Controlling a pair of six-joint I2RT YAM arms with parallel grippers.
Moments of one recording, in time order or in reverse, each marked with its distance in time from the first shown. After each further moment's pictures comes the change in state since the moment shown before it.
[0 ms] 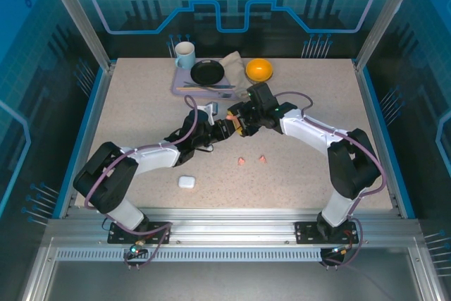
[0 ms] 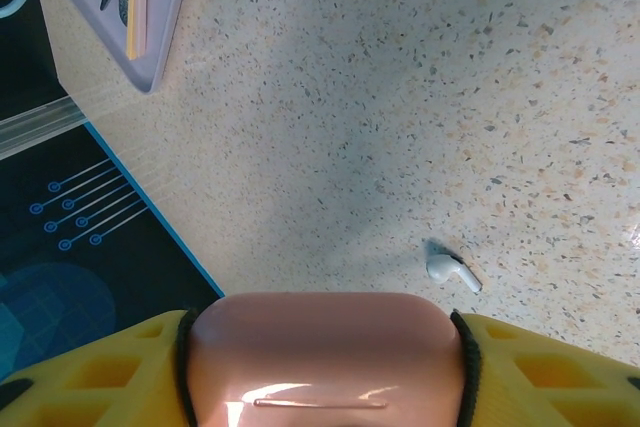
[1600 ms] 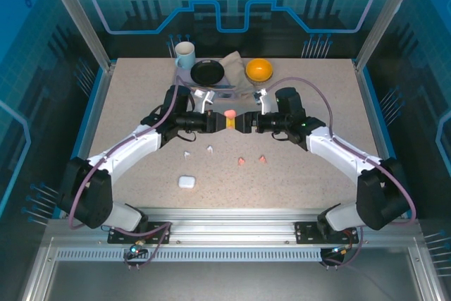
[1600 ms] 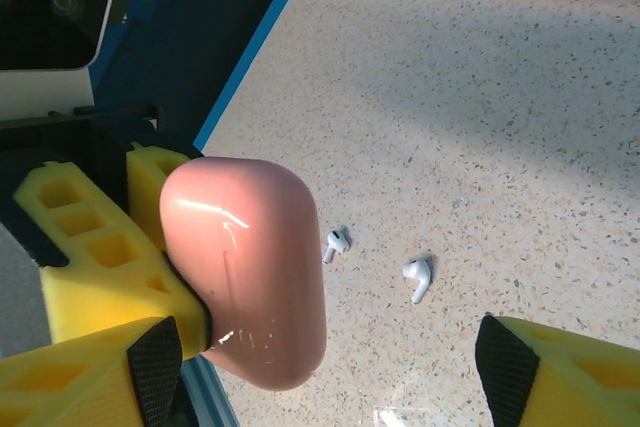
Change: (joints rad) left arm 0.172 -0.154 0.239 -0.548 0.541 0.312; right arm -0.096 -0.304 -0.278 0.248 -0.330 -1.097
